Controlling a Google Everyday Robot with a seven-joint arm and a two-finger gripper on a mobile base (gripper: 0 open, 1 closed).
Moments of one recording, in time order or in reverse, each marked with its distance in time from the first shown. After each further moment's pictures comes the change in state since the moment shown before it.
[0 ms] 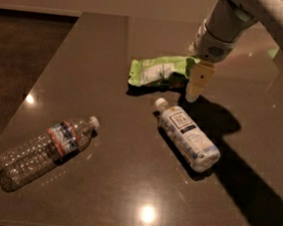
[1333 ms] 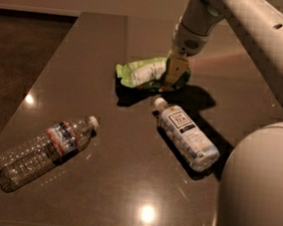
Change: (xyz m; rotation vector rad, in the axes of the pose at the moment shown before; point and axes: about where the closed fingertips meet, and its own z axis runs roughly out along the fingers) arm -0.053 -0.030 0.037 -0.074 -0.041 -0.037
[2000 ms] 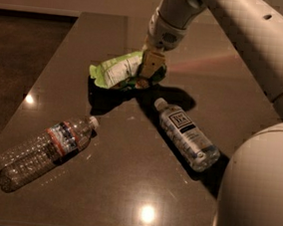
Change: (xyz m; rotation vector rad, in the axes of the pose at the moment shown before) arm -0.077 0.026 -0.009 -0.038 -0.123 -0.124
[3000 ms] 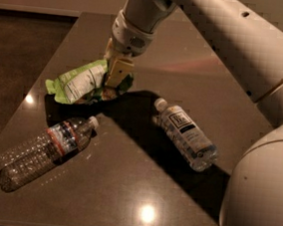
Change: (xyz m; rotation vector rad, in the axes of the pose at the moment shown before) arm -0.093 0.052 0.020 -0.121 -0.134 -0.186
